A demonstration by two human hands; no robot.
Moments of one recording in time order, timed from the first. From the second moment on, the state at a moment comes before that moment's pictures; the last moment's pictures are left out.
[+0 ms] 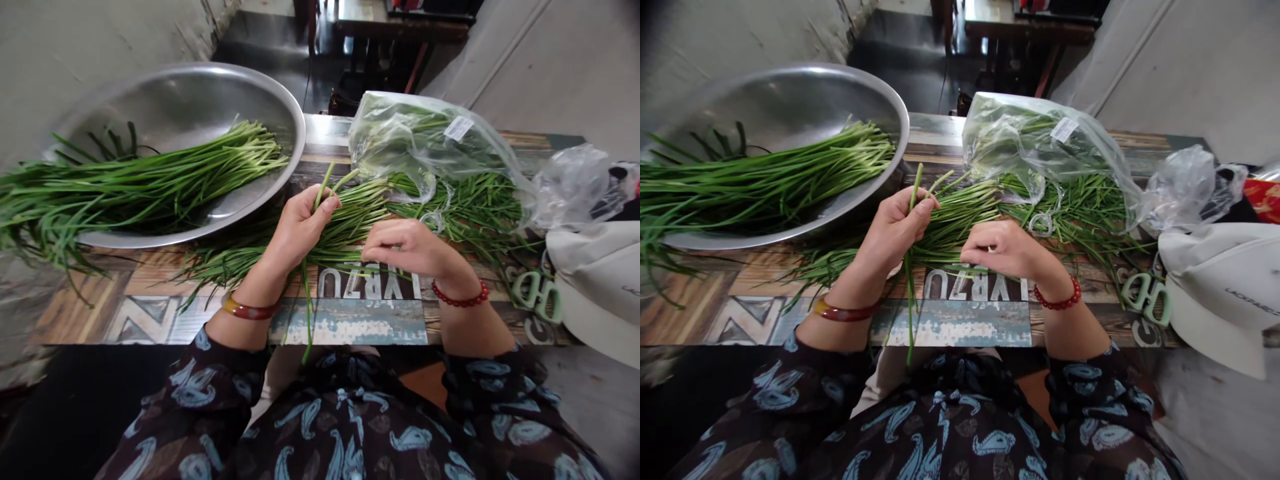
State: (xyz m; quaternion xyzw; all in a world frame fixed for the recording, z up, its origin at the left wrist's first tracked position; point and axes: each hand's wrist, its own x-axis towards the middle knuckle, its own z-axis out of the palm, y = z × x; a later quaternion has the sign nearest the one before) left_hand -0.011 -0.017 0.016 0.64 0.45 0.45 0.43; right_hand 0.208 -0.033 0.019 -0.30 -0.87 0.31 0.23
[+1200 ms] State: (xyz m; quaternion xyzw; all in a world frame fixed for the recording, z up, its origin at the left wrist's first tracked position) left_hand -0.004 -0.022 0.016 0.70 0.46 0.30 0.47; right_hand 0.204 -0.019 -0.003 -0.48 -0.69 0.27 0.47
